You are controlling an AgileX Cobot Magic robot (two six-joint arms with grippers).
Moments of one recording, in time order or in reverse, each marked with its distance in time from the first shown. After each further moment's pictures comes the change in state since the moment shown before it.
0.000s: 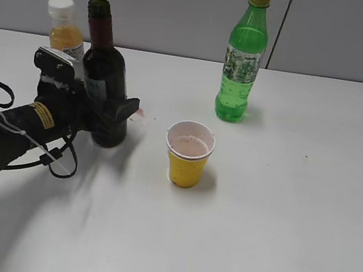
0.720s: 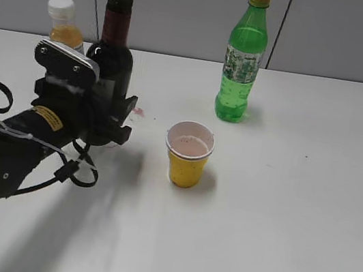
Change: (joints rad) left arm -0.259 -0.211 0.136 -0.556 0.122 0.380; right arm 0.000 0.000 0.000 0.000 -0.003 0.000
